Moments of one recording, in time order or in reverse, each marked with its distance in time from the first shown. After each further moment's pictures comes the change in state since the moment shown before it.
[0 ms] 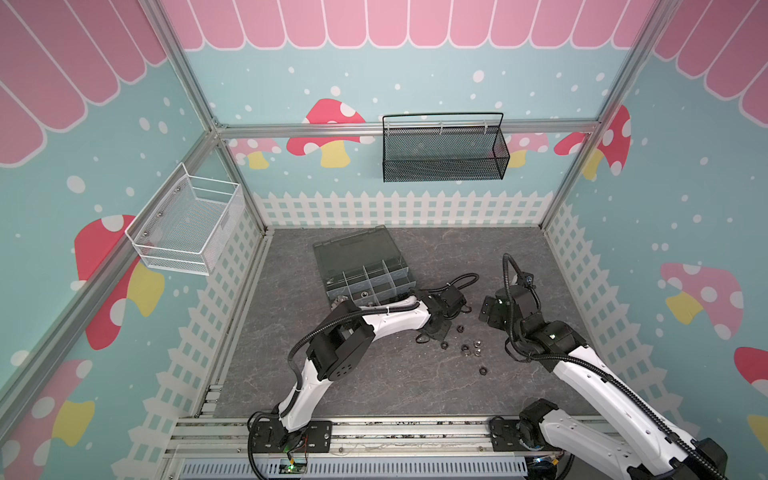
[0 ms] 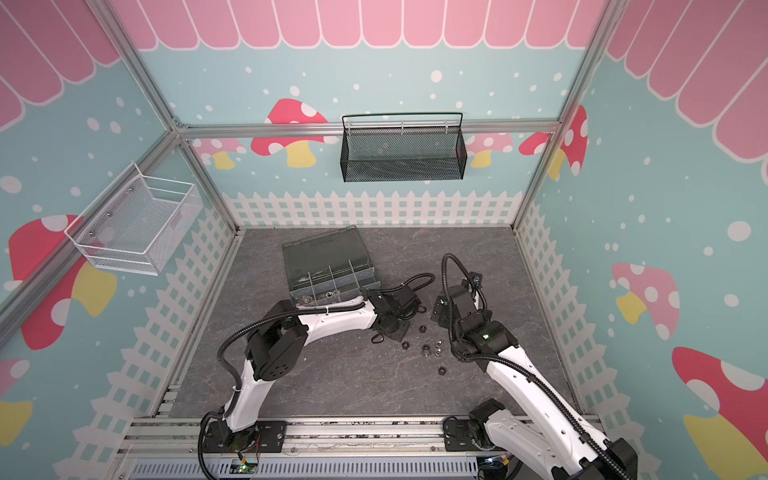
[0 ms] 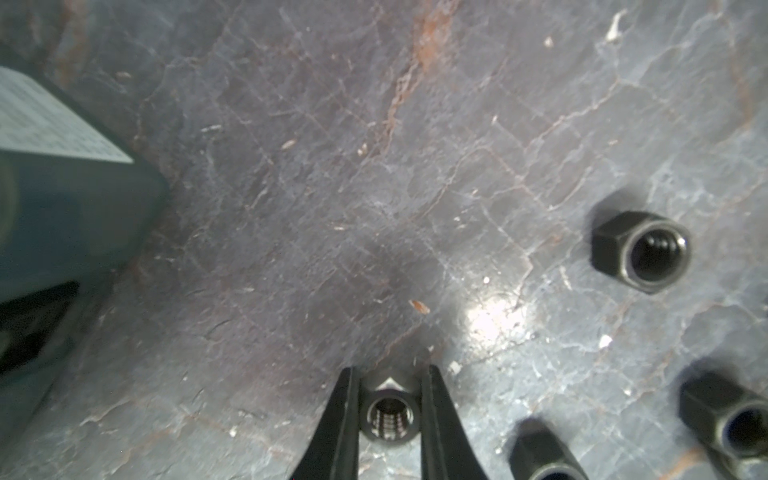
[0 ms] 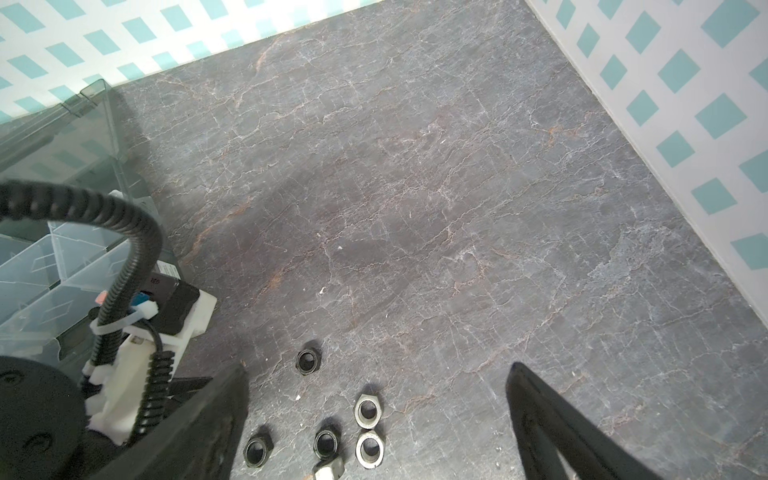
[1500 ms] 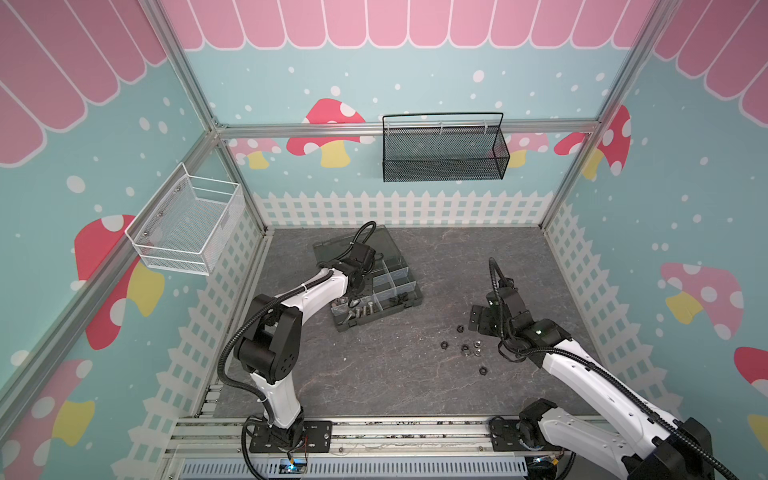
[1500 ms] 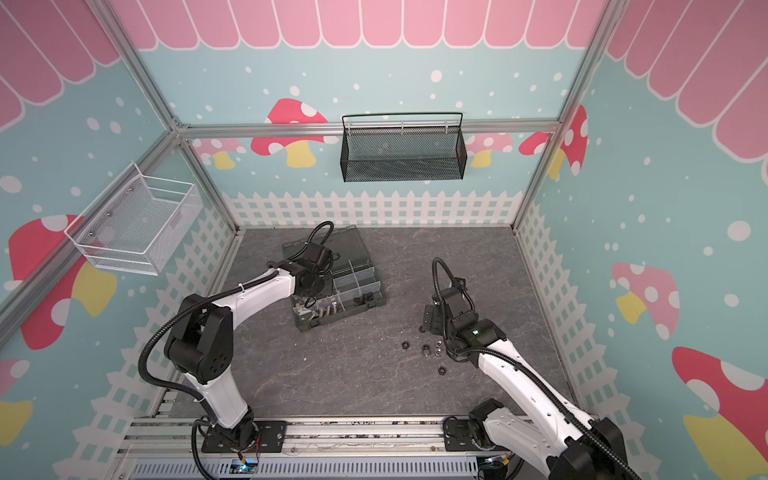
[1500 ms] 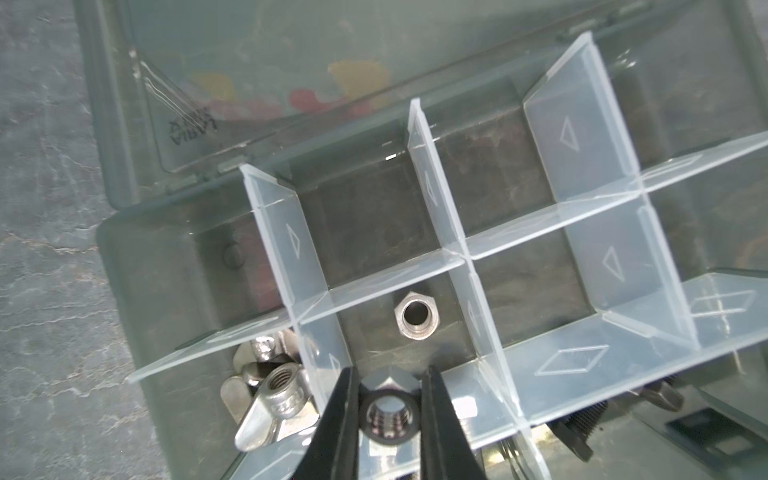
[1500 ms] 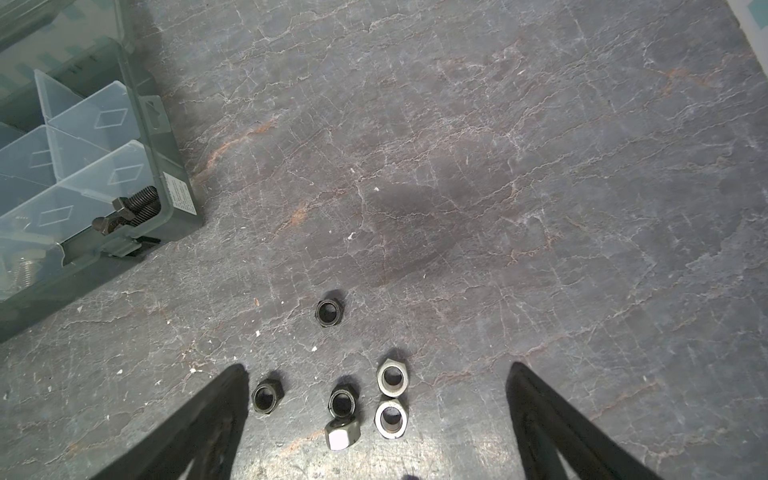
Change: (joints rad) left arm 0.538 -0.359 -0.324 0.127 -0.048 0.027; right arm 0.000 0.078 -0.060 0.057 -0.178 -0.066
